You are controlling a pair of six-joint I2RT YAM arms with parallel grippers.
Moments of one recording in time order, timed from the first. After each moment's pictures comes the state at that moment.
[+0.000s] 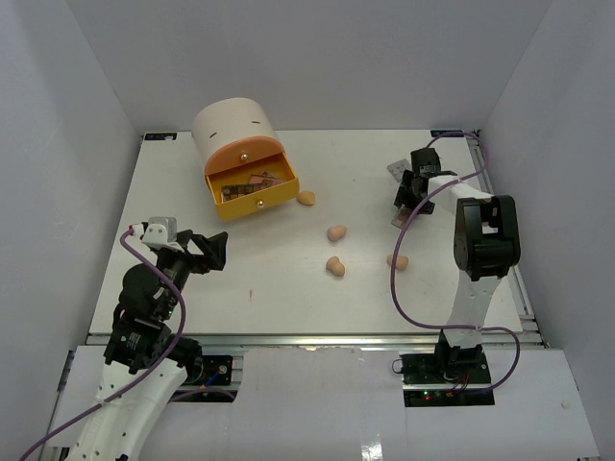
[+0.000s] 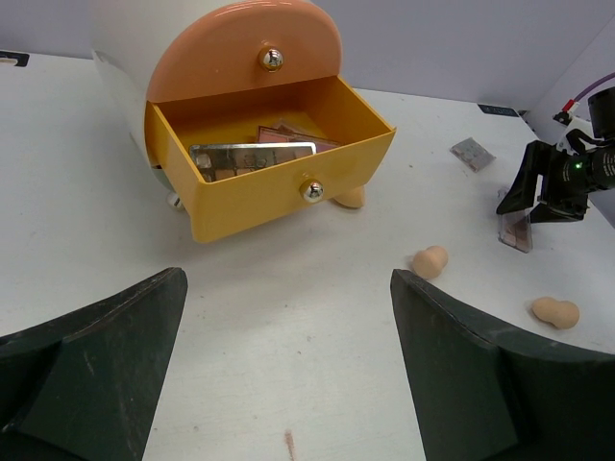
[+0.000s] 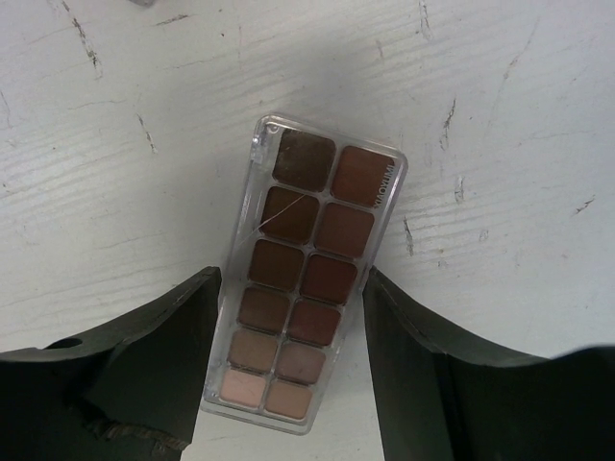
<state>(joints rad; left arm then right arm) -0.33 0.32 0.60 -0.29 -0.09 -0.25 0.13 2.00 1.36 -0.38 0.15 0.35</state>
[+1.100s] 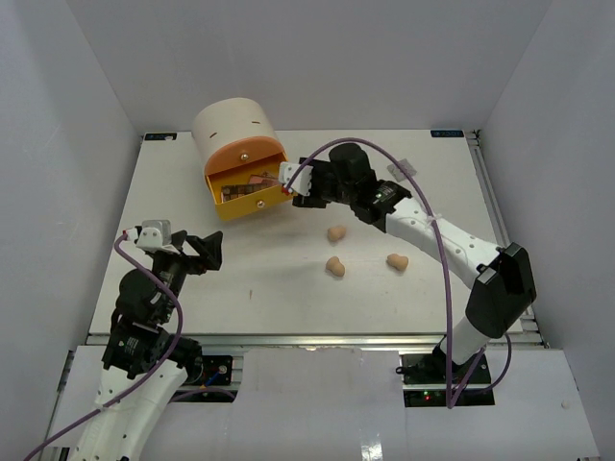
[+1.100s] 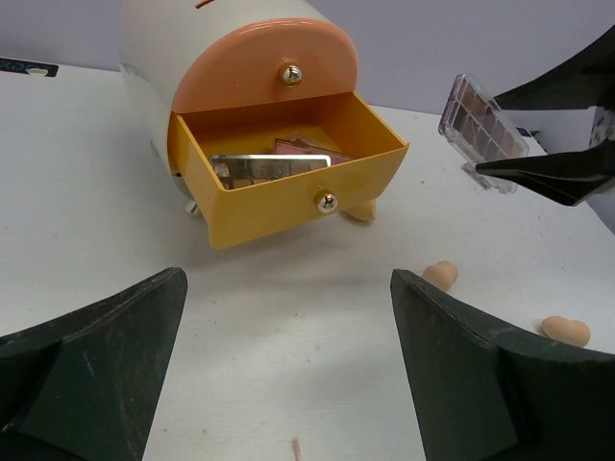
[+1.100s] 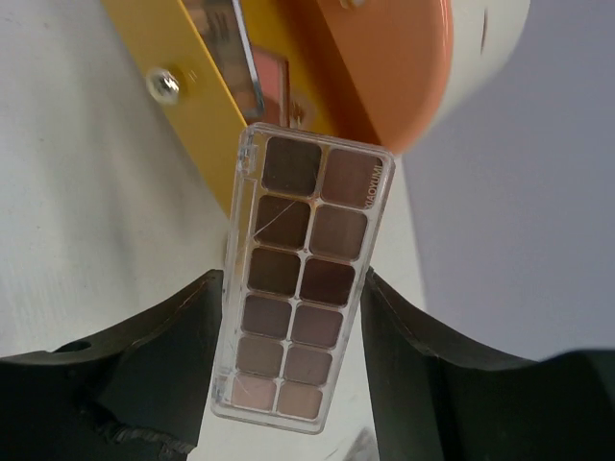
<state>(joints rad) -0.33 0.28 0.60 -0.30 -0.13 -0.25 0.71 1.60 1.39 -0.21 -0.22 -0.83</state>
